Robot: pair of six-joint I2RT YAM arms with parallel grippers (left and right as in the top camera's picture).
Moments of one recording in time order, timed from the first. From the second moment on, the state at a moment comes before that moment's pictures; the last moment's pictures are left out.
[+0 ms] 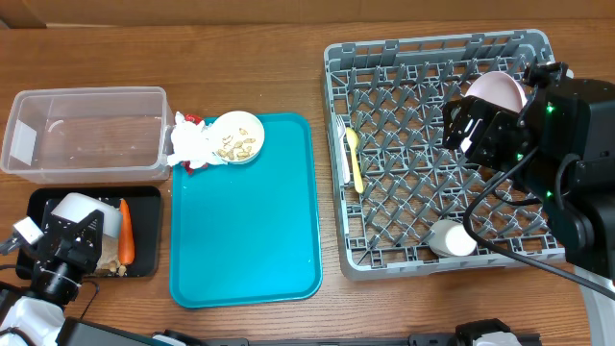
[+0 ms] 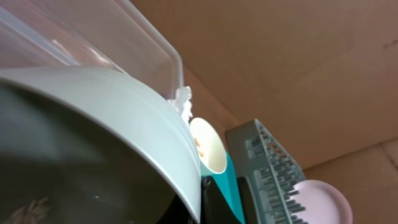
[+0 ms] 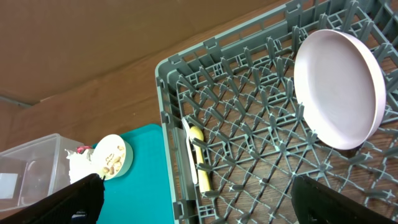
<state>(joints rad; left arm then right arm) 1.22 1.34 0.65 -0.59 1.39 0.34 0.16 1.17 1.62 -1.15 -0.05 0.49</state>
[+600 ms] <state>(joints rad) 1.22 1.34 0.65 -0.61 1.44 0.32 0.16 1.17 1.62 -1.14 -0.05 0.49</state>
